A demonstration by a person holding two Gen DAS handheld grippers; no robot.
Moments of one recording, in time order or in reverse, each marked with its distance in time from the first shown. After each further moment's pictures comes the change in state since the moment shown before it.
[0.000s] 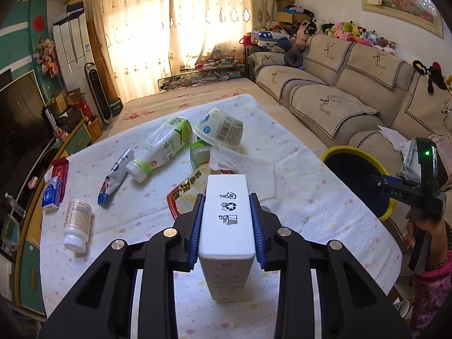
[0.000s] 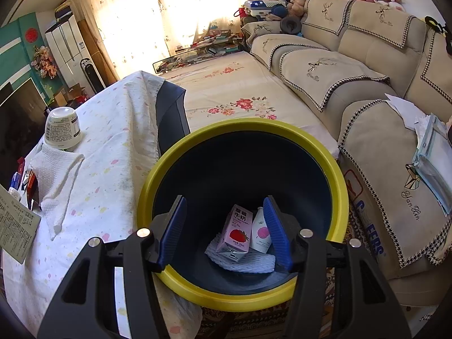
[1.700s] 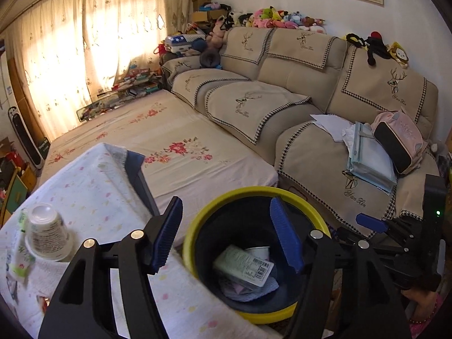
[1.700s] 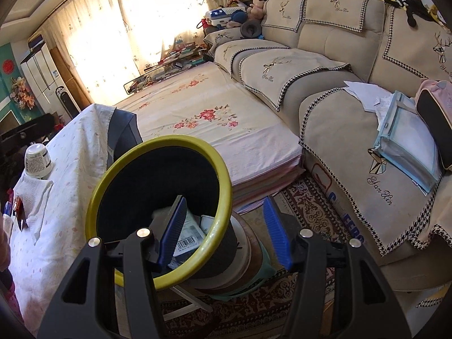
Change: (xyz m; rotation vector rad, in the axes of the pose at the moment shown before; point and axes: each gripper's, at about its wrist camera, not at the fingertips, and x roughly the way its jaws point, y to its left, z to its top) left arm 0.101 -0.221 0.107 0.230 -0.043 -0.300; right arm -0.040 -0.104 -0.008 0.133 -0.052 -0.078
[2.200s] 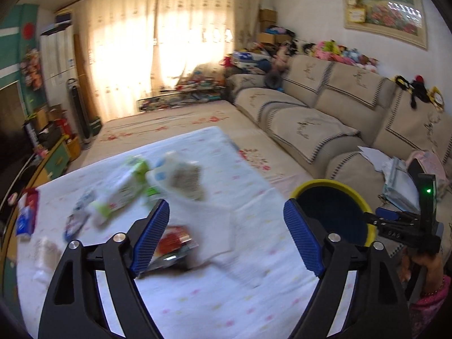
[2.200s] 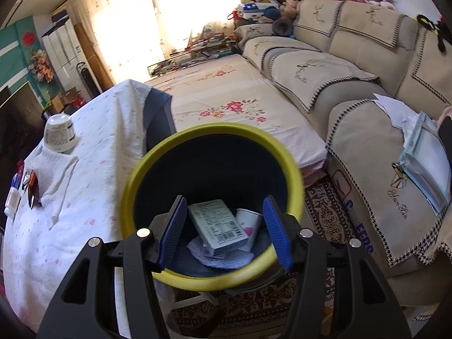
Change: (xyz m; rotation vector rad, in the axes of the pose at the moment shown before) left arm -0.143 0.145 -0.100 -0.222 -0.097 0.232; right arm 0.006 0.079 -0.004 -0.138 0.044 0.069
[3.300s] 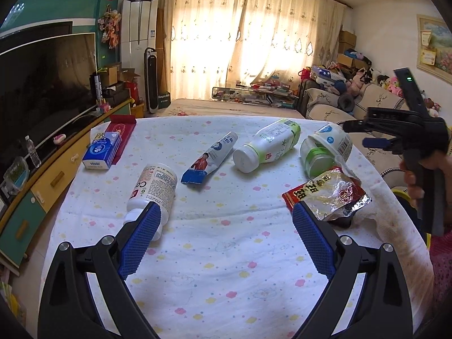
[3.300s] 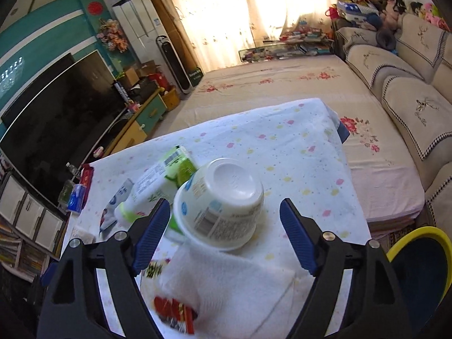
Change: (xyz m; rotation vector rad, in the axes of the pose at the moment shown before) left arm -0.017 0.182 -0.100 -0.260 -0.020 0.238; right arm 0.084 0.283 0.117 -0.172 0.092 0.344
